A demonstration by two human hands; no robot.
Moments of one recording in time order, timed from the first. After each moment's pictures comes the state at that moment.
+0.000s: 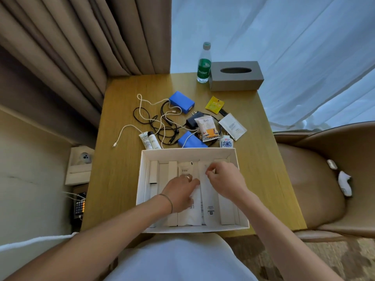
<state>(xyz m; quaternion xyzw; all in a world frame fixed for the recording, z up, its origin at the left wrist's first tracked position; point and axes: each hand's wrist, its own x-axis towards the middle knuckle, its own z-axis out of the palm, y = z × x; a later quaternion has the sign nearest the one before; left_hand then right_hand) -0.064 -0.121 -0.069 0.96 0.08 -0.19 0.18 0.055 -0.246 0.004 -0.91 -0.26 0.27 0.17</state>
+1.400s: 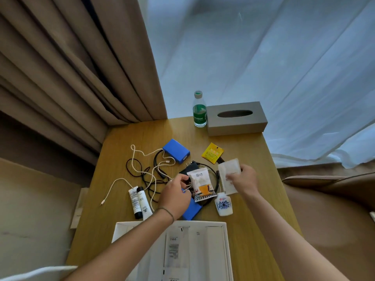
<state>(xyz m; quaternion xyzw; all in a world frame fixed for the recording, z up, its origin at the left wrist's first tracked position) 0.103 -0.066 -0.032 0.83 0.42 -0.01 0.37 0.285 -0.204 -0.088 -0.87 -0.05 0.24 0.42</state>
